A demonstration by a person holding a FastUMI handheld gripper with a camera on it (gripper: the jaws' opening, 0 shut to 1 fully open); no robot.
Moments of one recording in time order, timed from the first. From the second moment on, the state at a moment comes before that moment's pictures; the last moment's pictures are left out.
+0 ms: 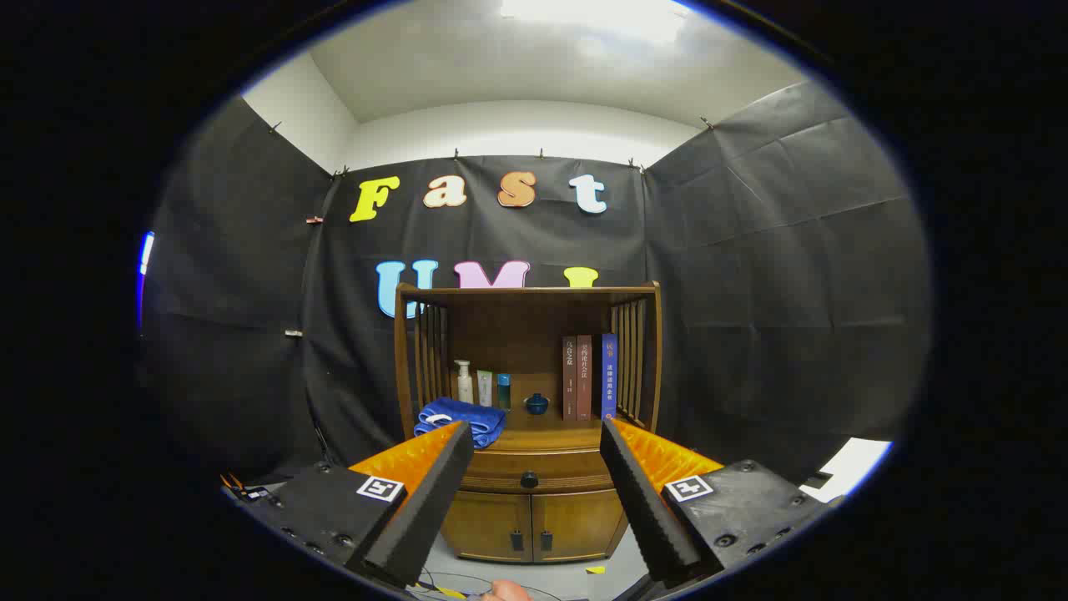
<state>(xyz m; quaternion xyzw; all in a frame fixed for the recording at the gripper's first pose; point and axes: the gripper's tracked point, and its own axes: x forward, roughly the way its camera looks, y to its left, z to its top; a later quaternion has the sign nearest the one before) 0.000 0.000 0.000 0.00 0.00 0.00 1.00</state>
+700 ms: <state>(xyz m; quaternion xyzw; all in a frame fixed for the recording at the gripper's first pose) 0.001 0.004 0.002 0.00 0.00 0.00 1.00</state>
